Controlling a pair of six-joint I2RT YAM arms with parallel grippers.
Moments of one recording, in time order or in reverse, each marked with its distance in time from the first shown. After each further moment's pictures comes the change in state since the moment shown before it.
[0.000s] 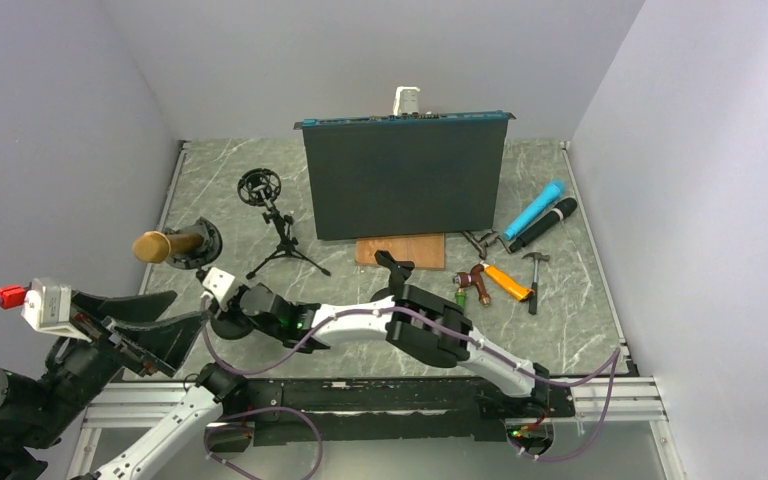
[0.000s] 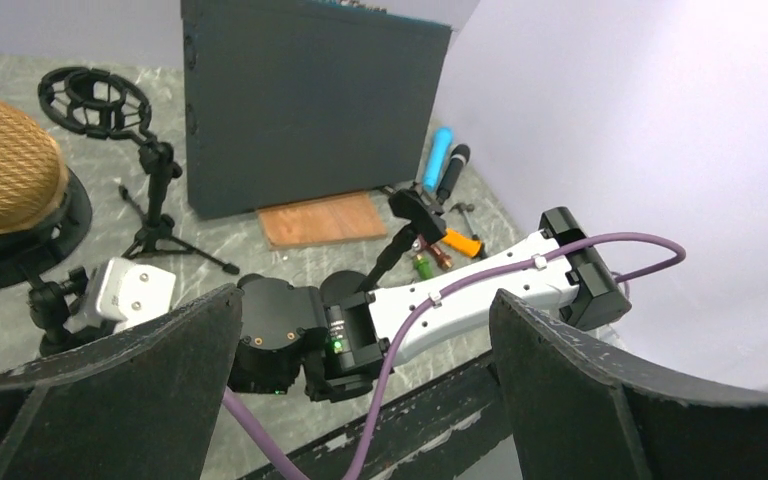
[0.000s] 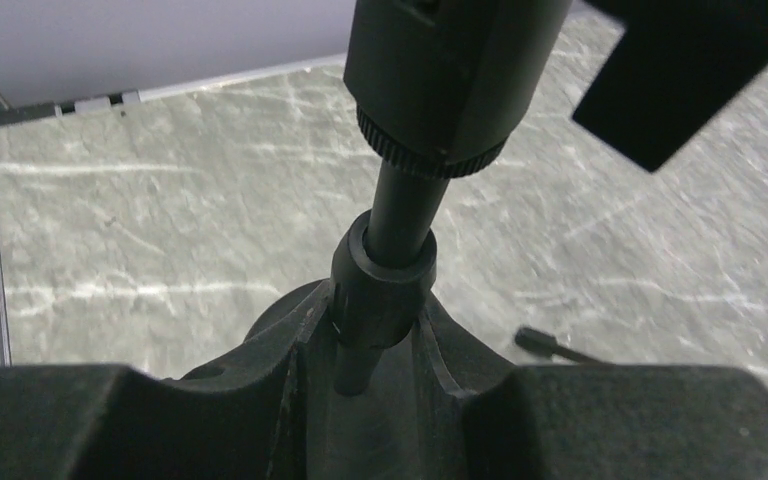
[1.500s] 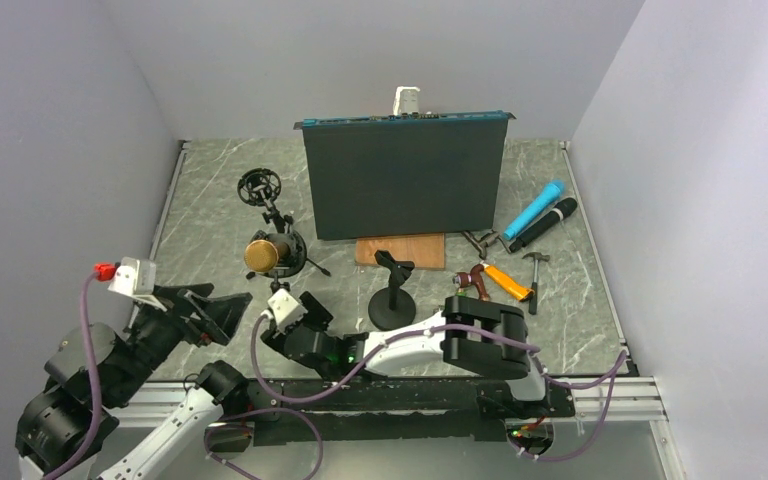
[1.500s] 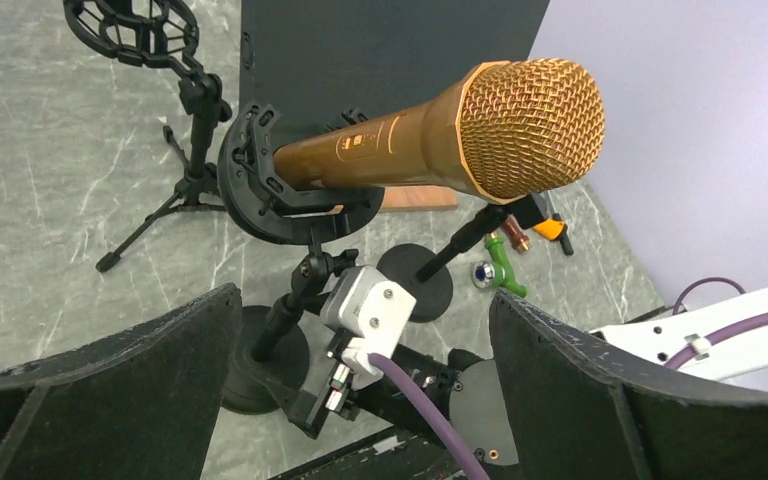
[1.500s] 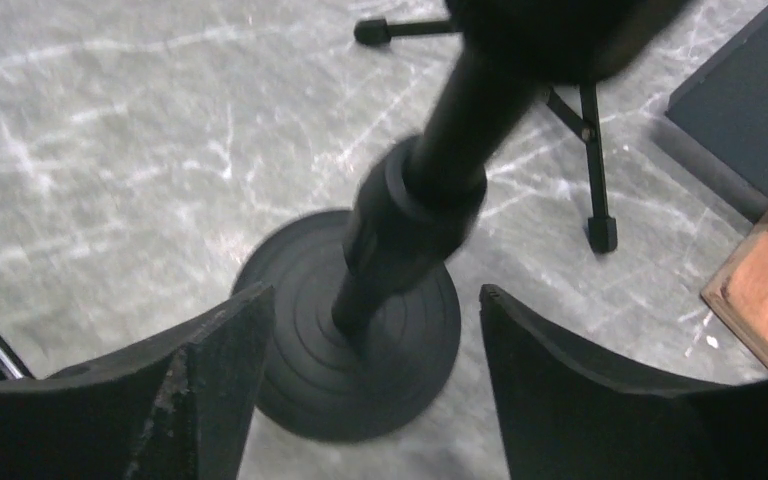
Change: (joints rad) left arm 0.000 -0.102 -0.388 0.176 -0.087 0.006; right arm 0.124 -0.411 -0.613 -0.041 0.467 0.218
